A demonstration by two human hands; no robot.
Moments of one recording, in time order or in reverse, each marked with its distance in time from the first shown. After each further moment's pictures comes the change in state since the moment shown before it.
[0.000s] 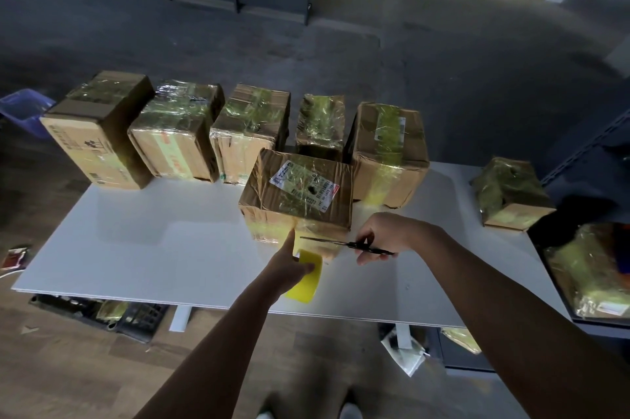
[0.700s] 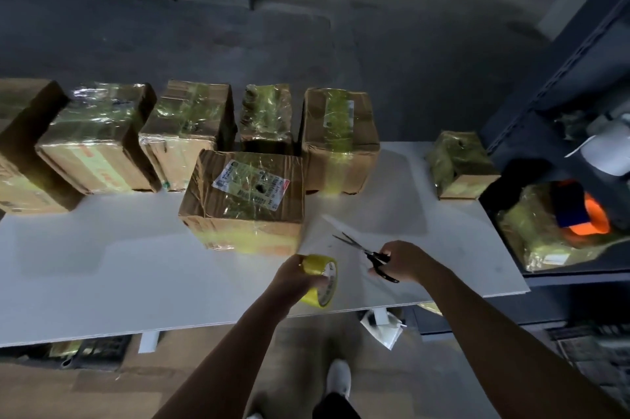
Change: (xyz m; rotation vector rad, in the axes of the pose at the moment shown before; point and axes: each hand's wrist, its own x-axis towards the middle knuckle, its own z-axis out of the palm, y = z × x) left_hand 0.010 0.012 0.081 -0.039 -0.103 -0.008; right_hand -0.032 0.115 0.066 0.062 0.293 0.424
